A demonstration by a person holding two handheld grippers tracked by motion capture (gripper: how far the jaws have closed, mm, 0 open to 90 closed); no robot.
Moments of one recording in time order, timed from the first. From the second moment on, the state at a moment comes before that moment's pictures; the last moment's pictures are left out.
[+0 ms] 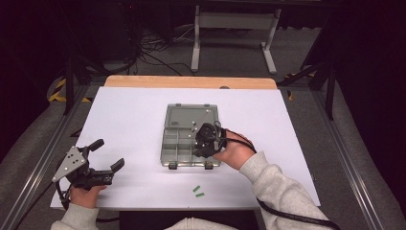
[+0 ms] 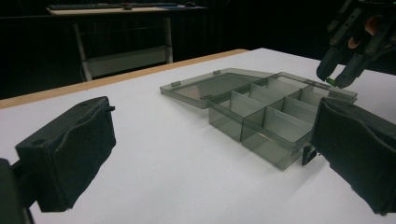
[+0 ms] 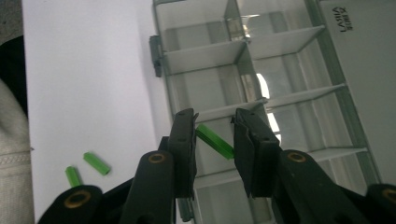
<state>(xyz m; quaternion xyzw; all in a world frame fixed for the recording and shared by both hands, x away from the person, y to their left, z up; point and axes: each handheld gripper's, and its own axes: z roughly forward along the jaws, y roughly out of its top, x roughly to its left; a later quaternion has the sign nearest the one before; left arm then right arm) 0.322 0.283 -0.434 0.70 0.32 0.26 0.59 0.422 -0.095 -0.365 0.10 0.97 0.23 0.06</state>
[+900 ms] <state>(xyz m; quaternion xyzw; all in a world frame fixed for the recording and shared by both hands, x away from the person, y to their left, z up) 0.323 0.284 -0.434 0.70 0.32 0.26 0.59 0.448 -0.098 -0.389 0.16 0.96 0.22 0.05</state>
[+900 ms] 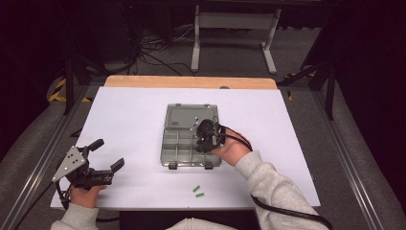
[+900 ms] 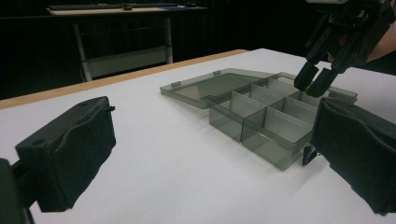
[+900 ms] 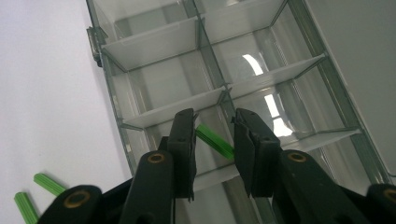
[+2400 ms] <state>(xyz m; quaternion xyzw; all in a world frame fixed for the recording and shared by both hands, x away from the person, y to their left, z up) 0.322 0.284 -0.434 0.70 0.32 0.26 0.59 0.406 -0.088 -0.369 0.10 0.96 0.24 0.05</state>
